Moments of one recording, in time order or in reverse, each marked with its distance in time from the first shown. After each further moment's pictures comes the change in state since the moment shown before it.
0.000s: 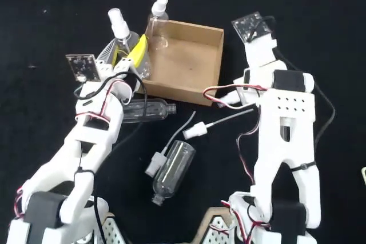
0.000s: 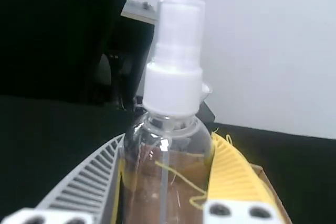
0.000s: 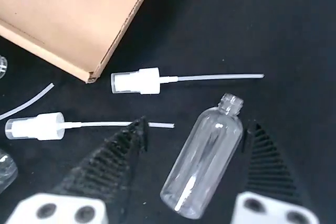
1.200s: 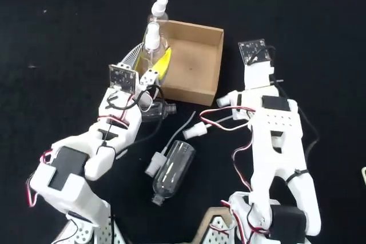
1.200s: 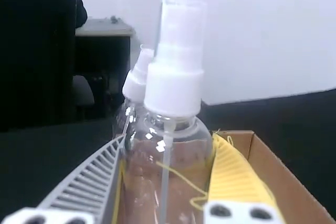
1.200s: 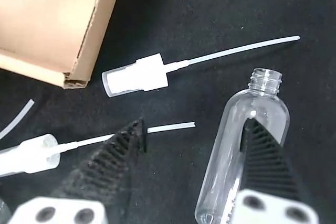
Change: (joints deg) left arm 6.6 23.7 -4.3 -24.6 -14.2; right arm 0.5 -2.5 23.1 -21.0 -9.5
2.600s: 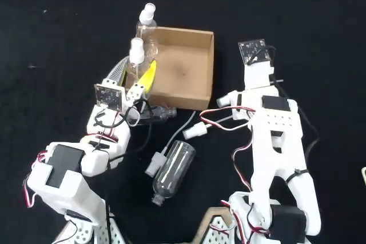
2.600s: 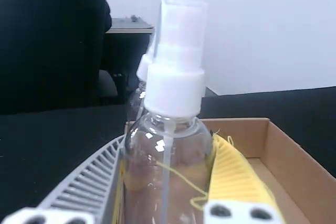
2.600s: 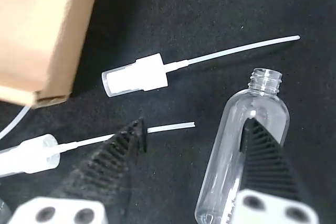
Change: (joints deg) left arm -5.1 0.3 12.0 -10.3 -0.4; right arm 0.0 0.0 0.0 0.0 -0.1
